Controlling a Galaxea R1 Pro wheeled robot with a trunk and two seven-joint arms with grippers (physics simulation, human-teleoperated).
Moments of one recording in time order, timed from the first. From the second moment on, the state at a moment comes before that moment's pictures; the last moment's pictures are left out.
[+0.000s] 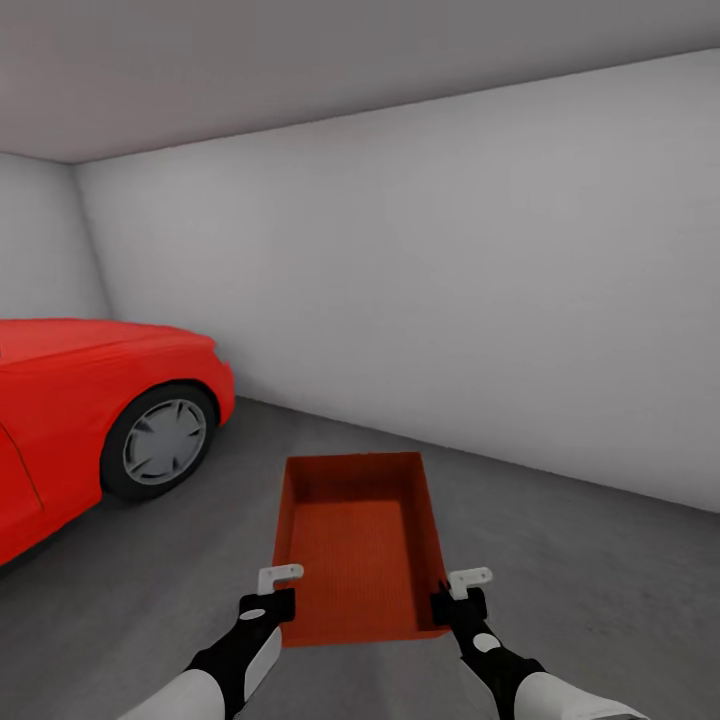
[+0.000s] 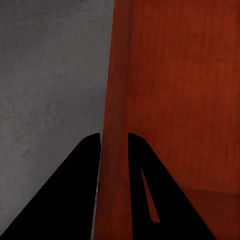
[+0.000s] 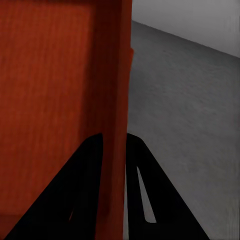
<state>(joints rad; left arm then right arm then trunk) -0.60 -0.15 -0.01 -0.28 0.07 0.02 0.26 -0.65 0.09 0.09 -0.06 0.07 -0.36 -0.13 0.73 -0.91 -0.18</state>
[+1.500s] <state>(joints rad) -0.60 -0.15 -0.01 -0.28 0.07 0.02 0.26 -0.65 0.09 0.09 -0.06 0.07 -0.36 -0.13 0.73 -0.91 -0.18</state>
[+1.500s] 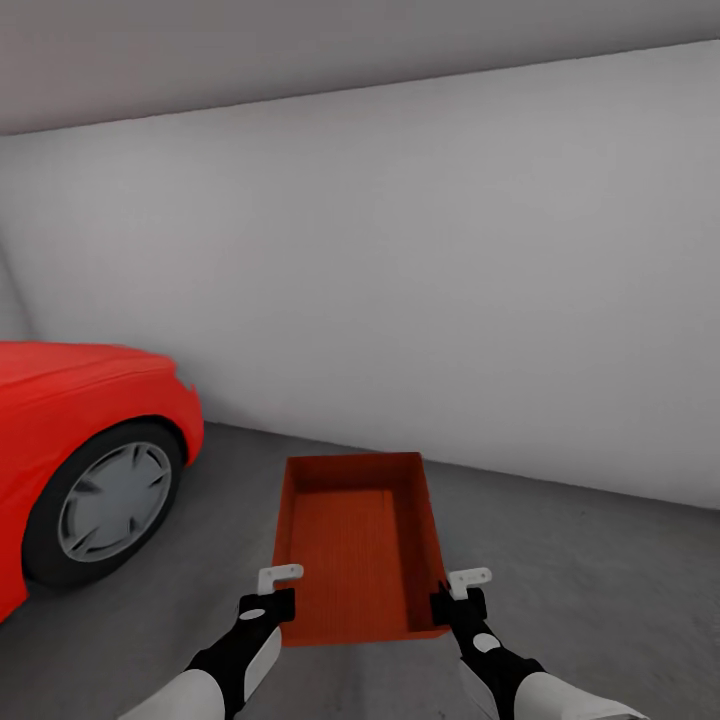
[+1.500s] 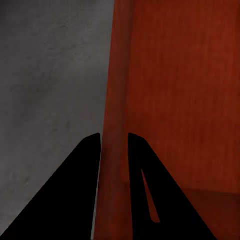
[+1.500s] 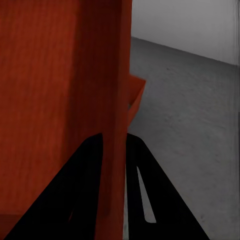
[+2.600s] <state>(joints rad) -0.60 -0.15 -0.01 -0.28 0.07 0.02 0.26 -0.65 0.09 0.09 -0.06 0.07 -0.36 -0.13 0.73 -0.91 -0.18</state>
